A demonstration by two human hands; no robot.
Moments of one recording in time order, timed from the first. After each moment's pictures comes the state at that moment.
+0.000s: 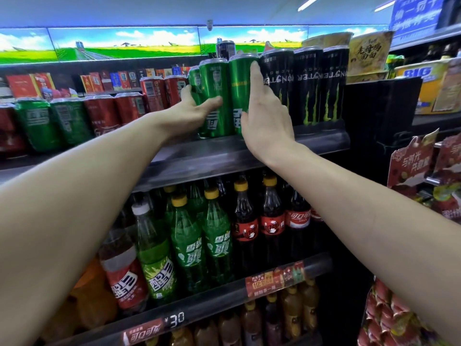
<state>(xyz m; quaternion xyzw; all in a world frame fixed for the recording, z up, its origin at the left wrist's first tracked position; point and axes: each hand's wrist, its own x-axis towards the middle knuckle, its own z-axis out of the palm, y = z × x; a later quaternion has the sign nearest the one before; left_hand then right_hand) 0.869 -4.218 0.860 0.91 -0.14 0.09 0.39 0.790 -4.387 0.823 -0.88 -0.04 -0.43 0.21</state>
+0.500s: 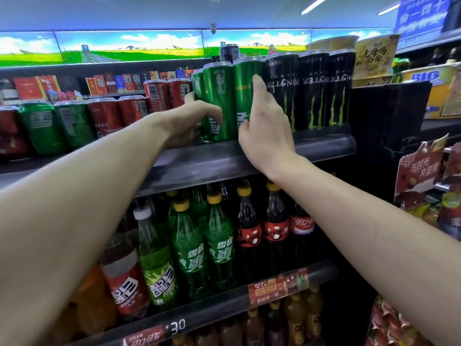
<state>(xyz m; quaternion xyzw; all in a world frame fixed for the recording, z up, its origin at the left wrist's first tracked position) 0.880 -4.218 0.861 0.81 -0.16 -0.04 0.56 0.791 -4.382 0.813 -0.85 -0.09 -0.45 0.24</state>
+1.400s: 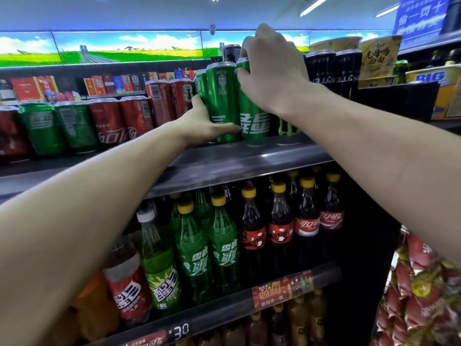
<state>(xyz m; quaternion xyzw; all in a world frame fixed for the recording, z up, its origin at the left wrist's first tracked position) 0.871 -4.225 0.852 0.90 -0.15 0.12 0.38 0.800 -4.386 0.899 -0.86 -0.08 -0.49 0.05</state>
